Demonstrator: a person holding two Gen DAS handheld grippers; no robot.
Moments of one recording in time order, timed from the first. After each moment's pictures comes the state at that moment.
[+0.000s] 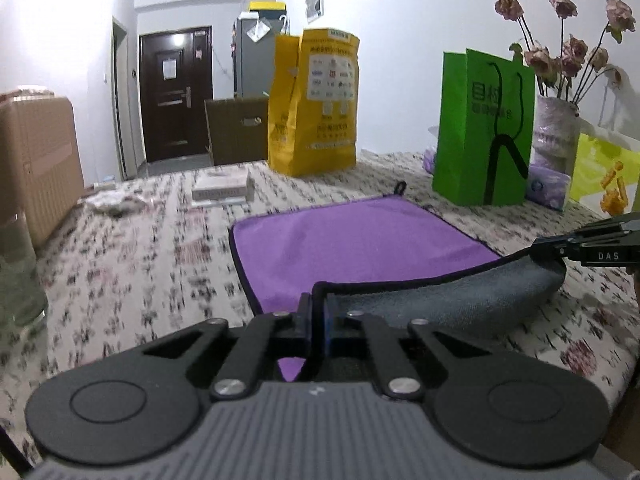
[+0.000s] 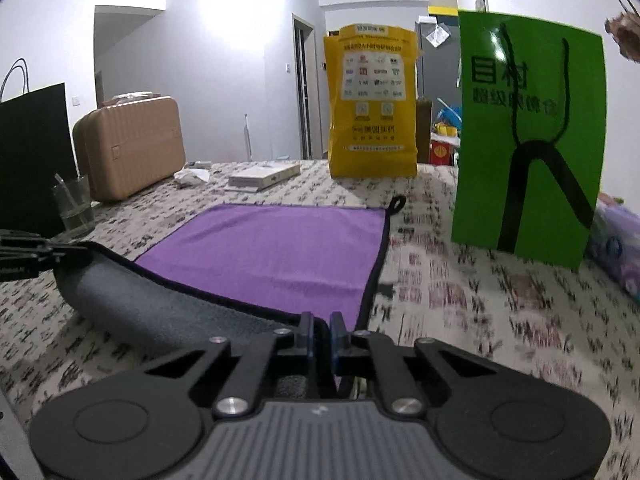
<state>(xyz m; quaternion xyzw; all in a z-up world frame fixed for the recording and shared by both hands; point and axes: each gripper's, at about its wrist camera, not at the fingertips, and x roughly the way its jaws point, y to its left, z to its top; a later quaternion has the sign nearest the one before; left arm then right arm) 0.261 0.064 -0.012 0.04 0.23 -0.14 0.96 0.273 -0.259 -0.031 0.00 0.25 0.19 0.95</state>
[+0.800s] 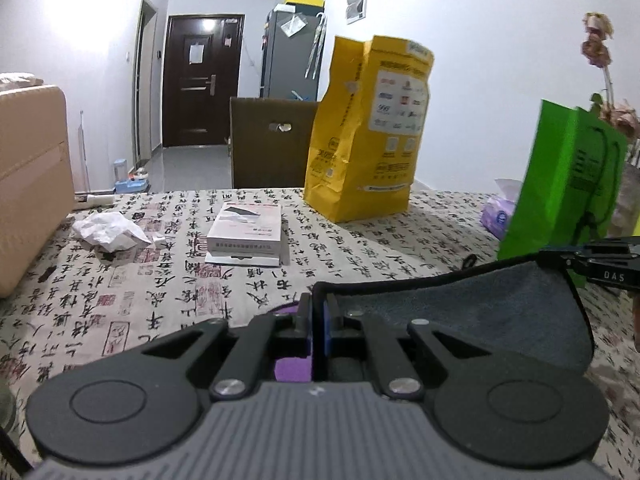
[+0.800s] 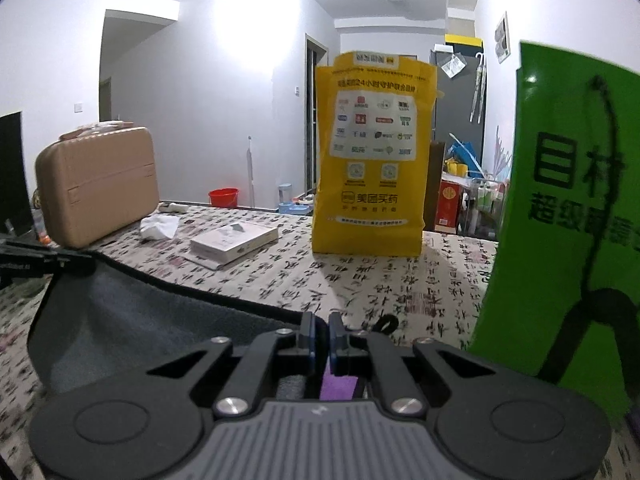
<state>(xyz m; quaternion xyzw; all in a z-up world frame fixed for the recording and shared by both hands) 0.426 0.086 0.018 -0.02 0.24 -0.11 0.96 0.439 -0.241 0.010 -0.02 0.21 0.21 0.95</state>
